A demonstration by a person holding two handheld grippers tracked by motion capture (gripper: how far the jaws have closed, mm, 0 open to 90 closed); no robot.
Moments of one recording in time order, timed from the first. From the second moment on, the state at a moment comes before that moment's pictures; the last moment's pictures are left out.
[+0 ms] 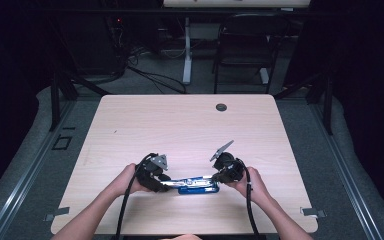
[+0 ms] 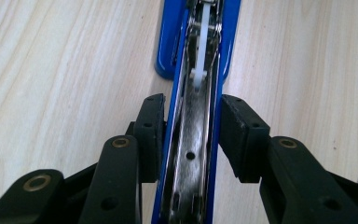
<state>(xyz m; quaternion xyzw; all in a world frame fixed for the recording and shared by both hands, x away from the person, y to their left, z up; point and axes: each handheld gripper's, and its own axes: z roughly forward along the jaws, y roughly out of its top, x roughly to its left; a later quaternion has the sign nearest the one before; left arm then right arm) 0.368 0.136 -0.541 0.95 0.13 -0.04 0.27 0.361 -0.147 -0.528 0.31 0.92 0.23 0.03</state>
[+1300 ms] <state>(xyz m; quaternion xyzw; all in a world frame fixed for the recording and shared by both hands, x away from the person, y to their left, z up) 0.373 0.134 -0.545 0.96 0.10 -0.04 0.24 0.368 -0.162 -0.510 0.34 0.90 0.28 0.02</state>
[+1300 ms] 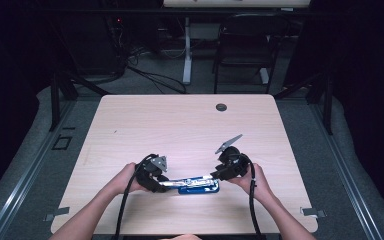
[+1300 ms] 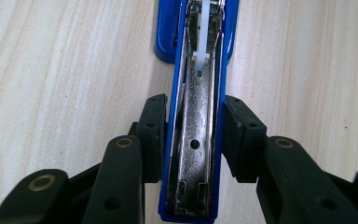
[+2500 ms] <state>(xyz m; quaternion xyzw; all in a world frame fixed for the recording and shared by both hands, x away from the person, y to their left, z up) 0.374 0.134 -0.545 0.96 0.10 -0.04 0.24 0.410 -0.208 -0.526 0.41 0.87 0.26 0.08</state>
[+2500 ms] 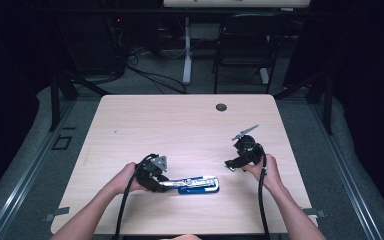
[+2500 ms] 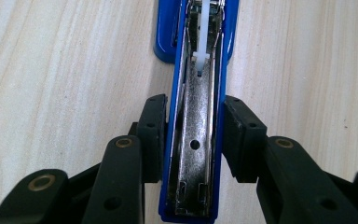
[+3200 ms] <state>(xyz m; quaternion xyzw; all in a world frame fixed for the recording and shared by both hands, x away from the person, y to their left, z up) 0.374 0.134 -0.546 0.96 0.09 -0.04 0.24 0.421 -0.194 -0.544 0.40 0.89 0.22 0.05</state>
